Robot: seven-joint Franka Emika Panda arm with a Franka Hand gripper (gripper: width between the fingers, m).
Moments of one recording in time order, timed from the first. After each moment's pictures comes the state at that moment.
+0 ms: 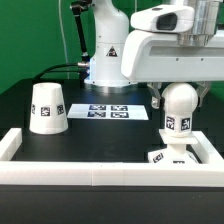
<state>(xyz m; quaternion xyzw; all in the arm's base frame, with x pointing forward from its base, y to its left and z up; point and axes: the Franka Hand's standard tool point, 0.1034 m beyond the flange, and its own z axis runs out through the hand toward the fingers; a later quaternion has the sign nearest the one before) 0.602 0.088 0.110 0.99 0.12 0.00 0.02</state>
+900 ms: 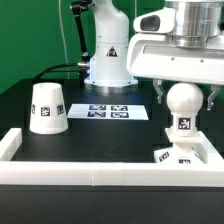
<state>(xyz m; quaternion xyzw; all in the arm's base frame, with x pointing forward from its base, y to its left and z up) 0.597 0.102 0.110 0.98 -0.21 -0.02 -0.01</state>
